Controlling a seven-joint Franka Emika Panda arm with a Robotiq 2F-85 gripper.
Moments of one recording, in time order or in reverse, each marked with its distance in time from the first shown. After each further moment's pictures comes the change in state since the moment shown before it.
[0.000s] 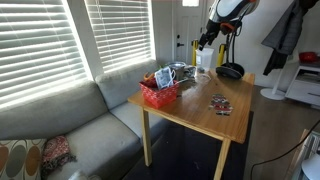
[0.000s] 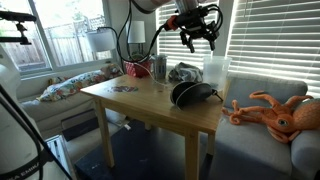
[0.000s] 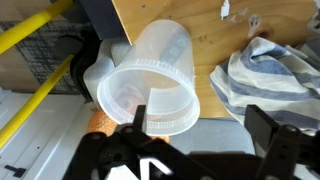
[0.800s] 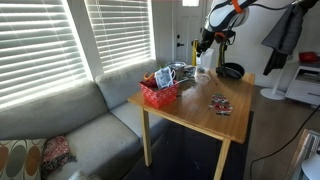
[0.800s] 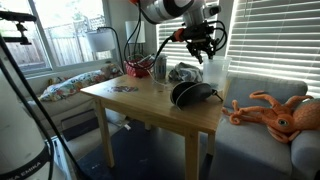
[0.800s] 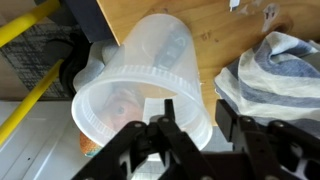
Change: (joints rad) arm 0.000 0.127 -0.012 0.048 0.085 0.065 -0.044
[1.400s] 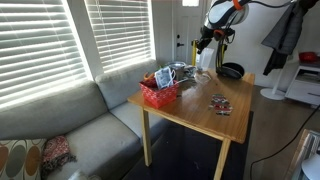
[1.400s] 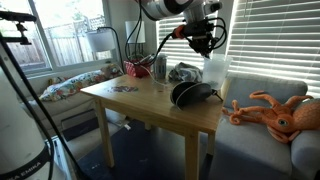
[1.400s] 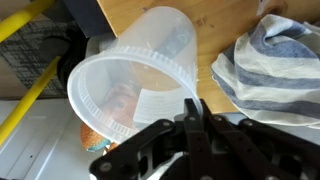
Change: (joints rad) arm 0.000 -0.001 0.004 0.025 0.037 -0.003 0.003
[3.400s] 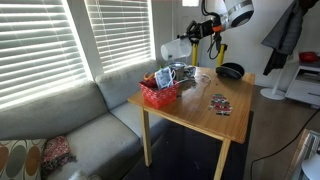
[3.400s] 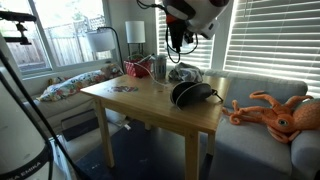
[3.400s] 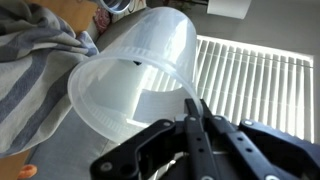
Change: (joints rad) arm -0.042 0.009 -0.051 0.025 1.512 -0.552 -0.386
